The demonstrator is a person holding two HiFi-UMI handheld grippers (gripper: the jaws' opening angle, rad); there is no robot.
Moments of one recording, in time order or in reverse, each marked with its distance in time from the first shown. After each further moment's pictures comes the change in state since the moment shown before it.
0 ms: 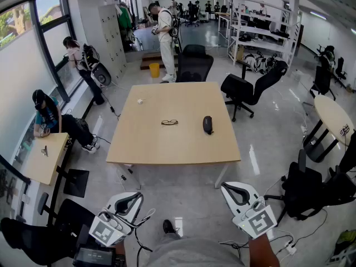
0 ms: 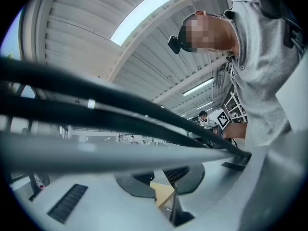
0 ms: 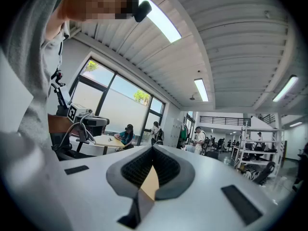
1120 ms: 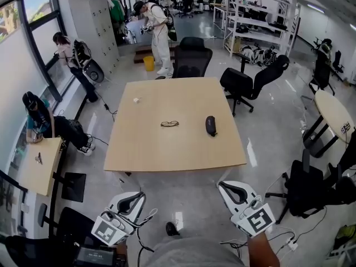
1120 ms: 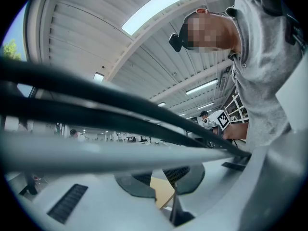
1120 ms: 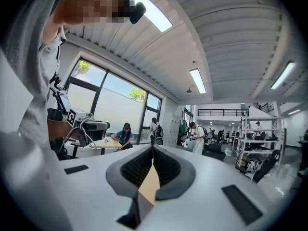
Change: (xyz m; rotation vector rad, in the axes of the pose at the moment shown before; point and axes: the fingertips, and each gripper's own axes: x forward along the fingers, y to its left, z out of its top) left arm 0.040 0.099 -0.056 -0.070 0.030 -0.035; right arm 0.104 -0.028 -0.048 0.093 0.108 -0.002
